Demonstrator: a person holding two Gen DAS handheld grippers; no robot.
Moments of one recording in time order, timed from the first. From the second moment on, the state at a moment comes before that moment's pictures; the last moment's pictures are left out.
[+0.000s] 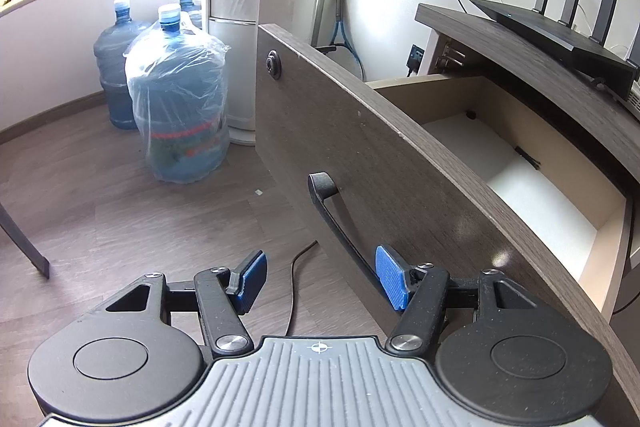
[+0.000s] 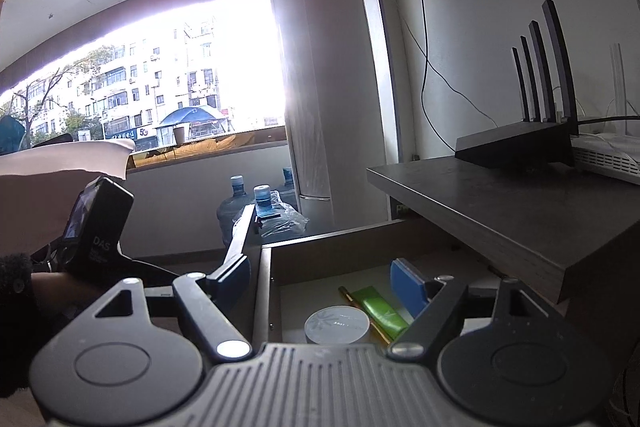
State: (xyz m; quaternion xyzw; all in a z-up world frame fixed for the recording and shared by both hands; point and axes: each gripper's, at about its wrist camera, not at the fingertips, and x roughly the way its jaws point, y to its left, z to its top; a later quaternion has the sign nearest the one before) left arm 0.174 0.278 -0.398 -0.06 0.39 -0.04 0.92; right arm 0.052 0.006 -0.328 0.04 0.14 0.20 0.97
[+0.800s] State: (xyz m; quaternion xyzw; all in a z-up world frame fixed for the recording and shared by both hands) left arm 0.180 0.260 -0.320 0.01 0.30 -0.04 0.95; right arm 0.128 0.028 -0.358 -0.04 0.26 0.21 0.94
